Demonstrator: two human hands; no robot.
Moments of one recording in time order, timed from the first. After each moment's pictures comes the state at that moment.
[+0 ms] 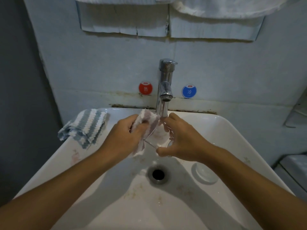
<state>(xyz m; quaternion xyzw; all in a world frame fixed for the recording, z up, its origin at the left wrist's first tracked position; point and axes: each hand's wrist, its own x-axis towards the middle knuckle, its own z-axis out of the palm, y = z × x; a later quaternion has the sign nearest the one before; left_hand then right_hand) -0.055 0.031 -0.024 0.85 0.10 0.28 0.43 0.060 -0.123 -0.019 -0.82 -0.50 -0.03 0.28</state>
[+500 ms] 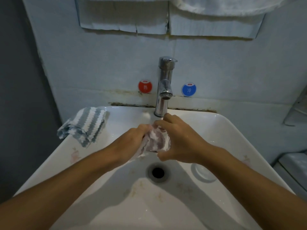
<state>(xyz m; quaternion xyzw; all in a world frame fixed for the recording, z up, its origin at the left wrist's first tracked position) -0.041 0.025 -0.032 0.81 0.10 0.10 0.57 0.054 -0.122 -0.020 -0.82 -0.55 -0.08 0.18</state>
